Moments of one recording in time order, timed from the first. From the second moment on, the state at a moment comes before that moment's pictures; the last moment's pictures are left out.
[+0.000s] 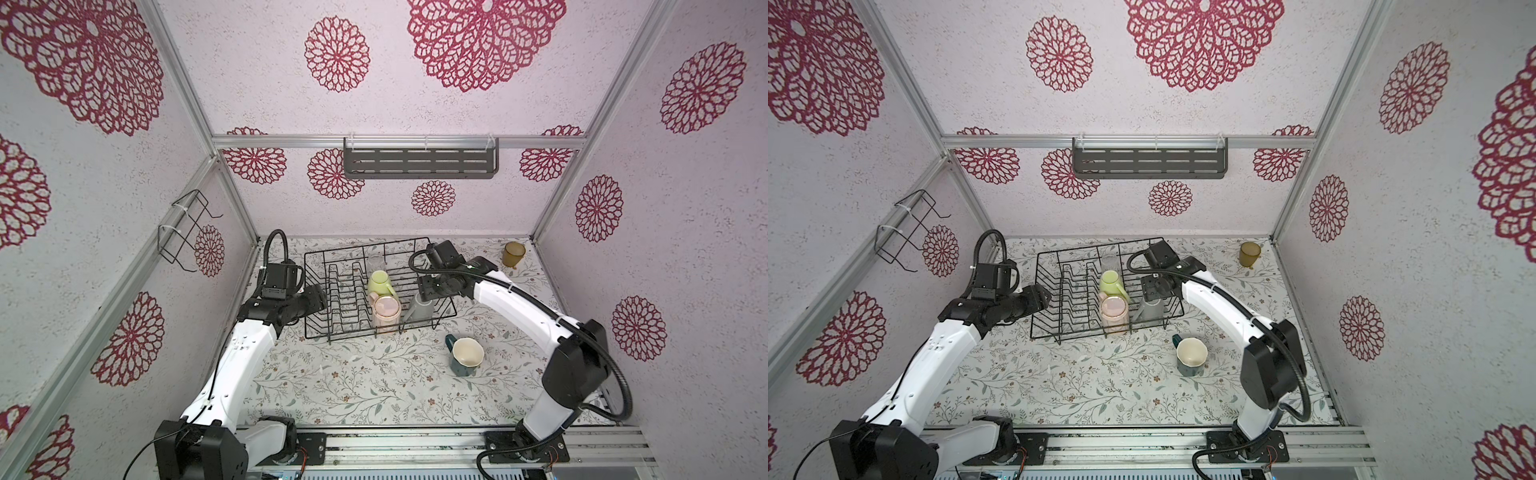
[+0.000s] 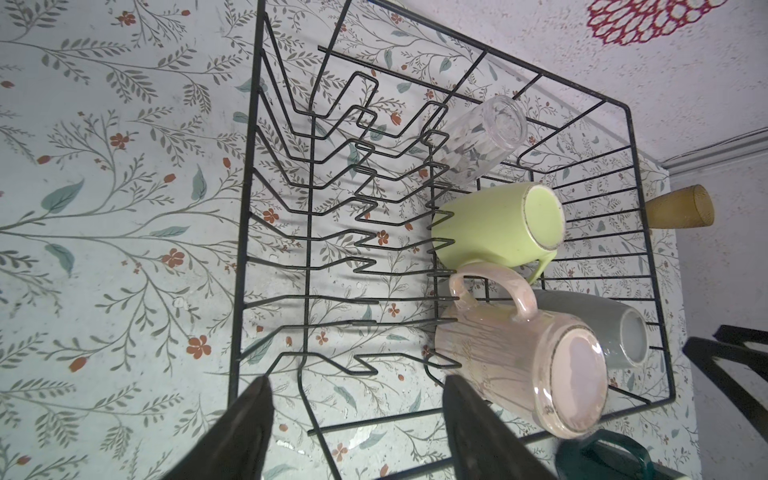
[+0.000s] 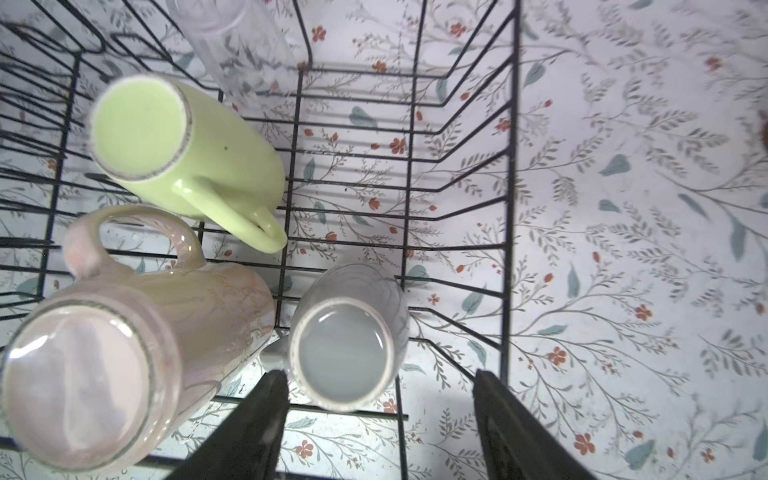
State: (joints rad) left arm -0.11 1.19 1.04 -0.69 0.14 -0.45; right arm 0.62 1.64 1.50 -0.83 0.19 0.32
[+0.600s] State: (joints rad) left arm -0.39 1.34 1.26 -0.76 0.20 -0.36; right arm 0.04 1.44 1.14 -0.42 0.16 0.49
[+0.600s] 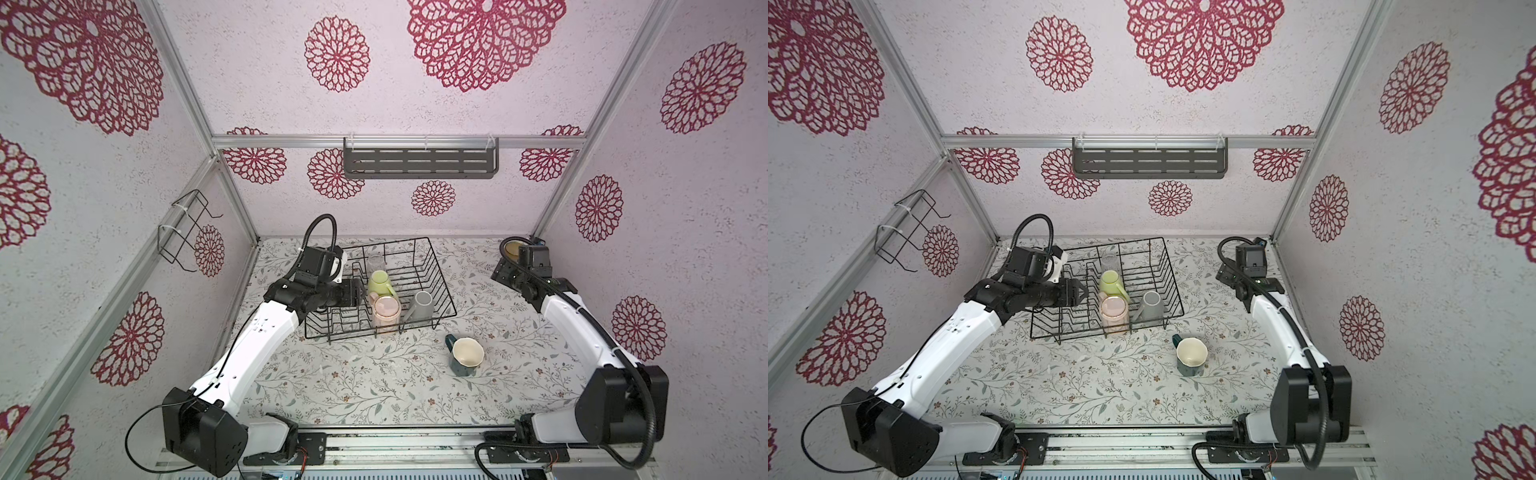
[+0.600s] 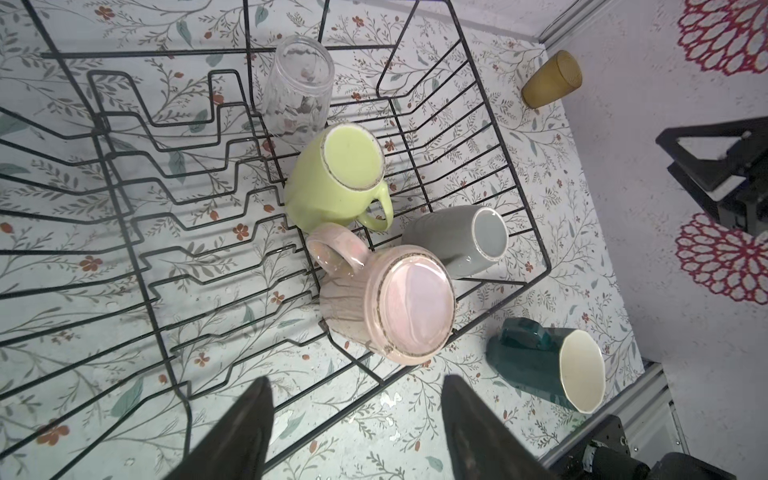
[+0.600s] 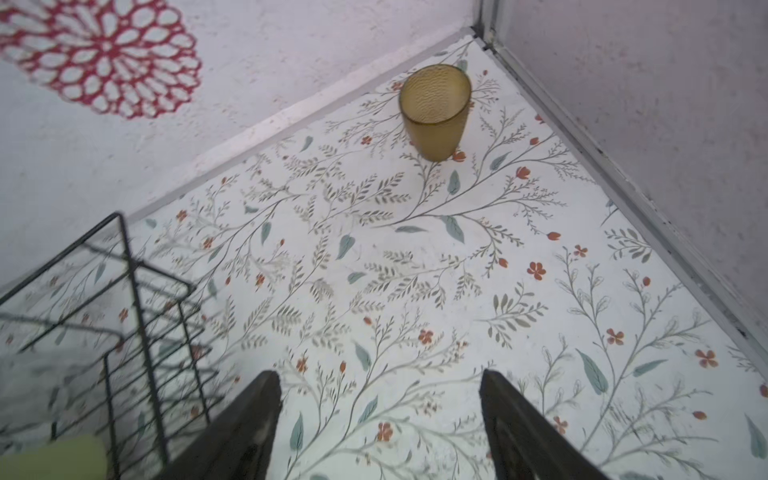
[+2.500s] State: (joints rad) left arm -0.38 1.15 1.15 -0.82 -0.11 -0.33; right arm -0.21 2.34 1.97 -0.59 -0.02 0.33
